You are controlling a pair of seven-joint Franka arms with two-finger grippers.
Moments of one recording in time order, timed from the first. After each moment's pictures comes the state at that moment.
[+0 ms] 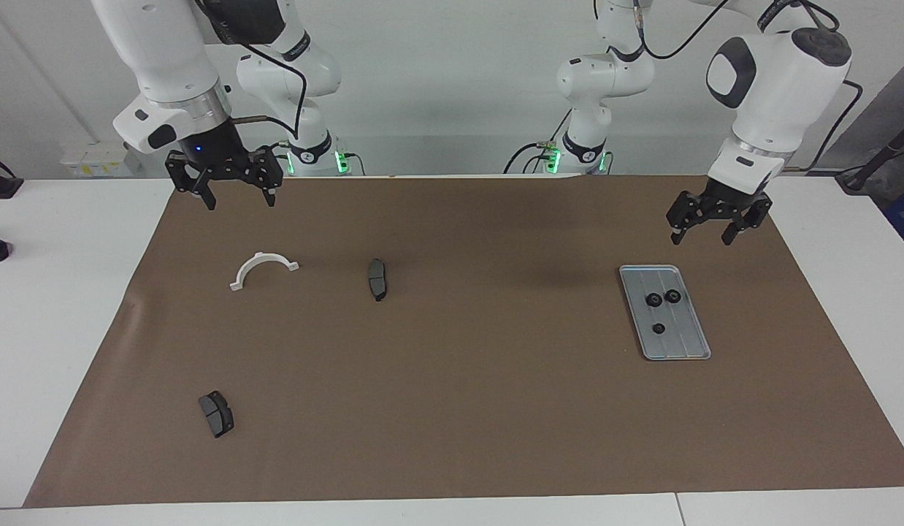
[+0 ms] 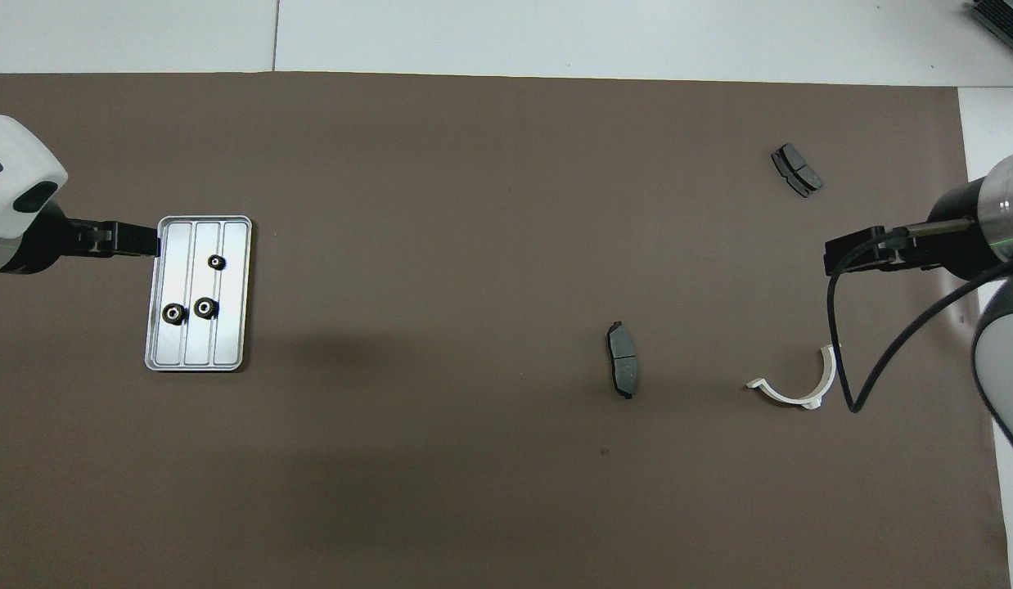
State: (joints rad) left arm 0.06 -0.01 -0.09 -1.86 -0.03 1.99 0.05; right arm 0.03 -0.01 0.06 -1.59 -0.01 1.61 0.04
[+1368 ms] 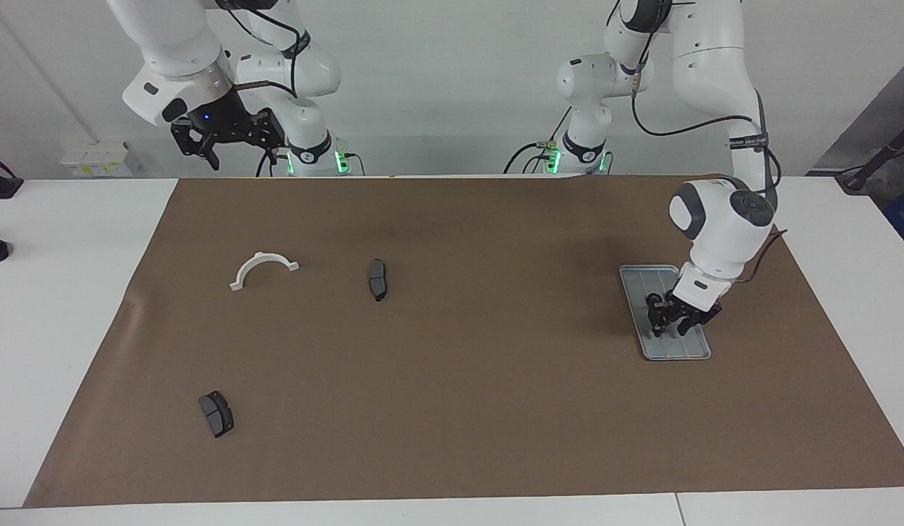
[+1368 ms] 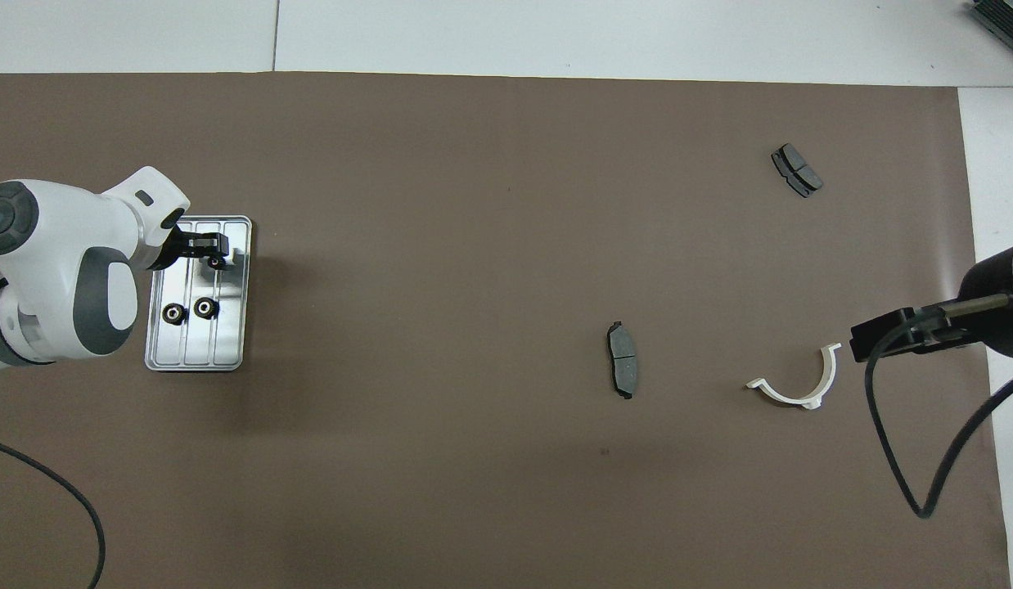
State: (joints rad) left arm 0.09 0.32 -0.09 -2.00 -0.03 2.48 0.06; right arm 0.03 -0.09 0.06 -1.60 -0.01 1.36 -0.02
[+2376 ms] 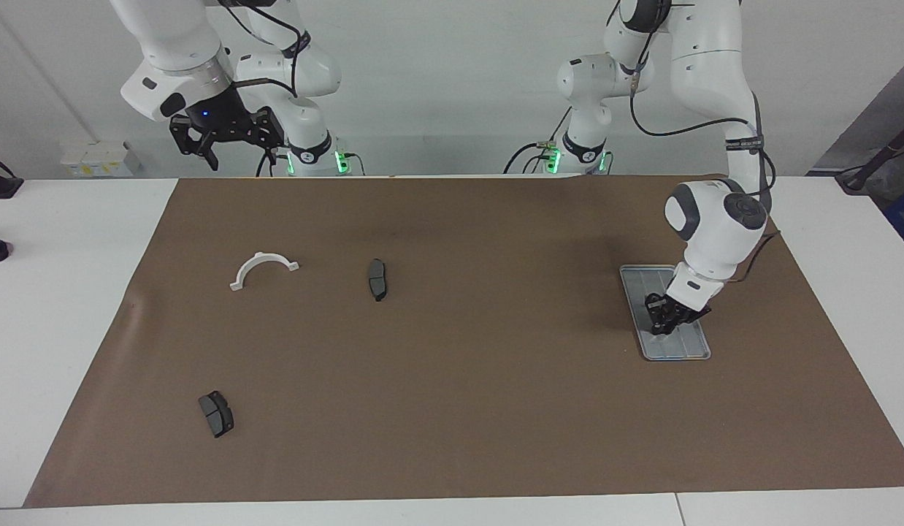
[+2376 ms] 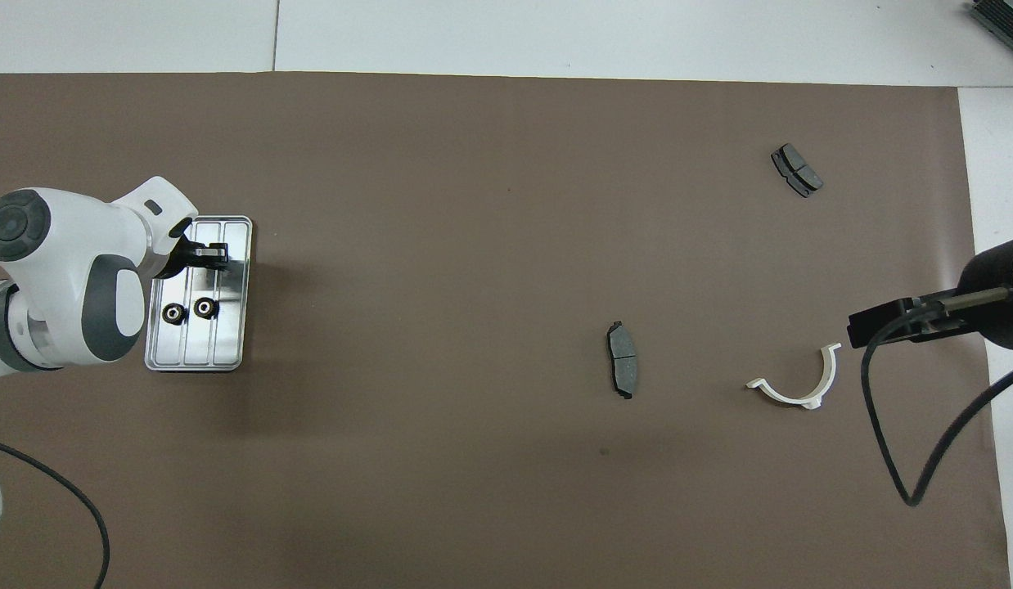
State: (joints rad) left arm 0.09 0.32 -0.09 -2.03 -0.02 2.48 0.06; right arm 0.03 -0.10 0.06 -1.62 -0.01 1.44 -0.02
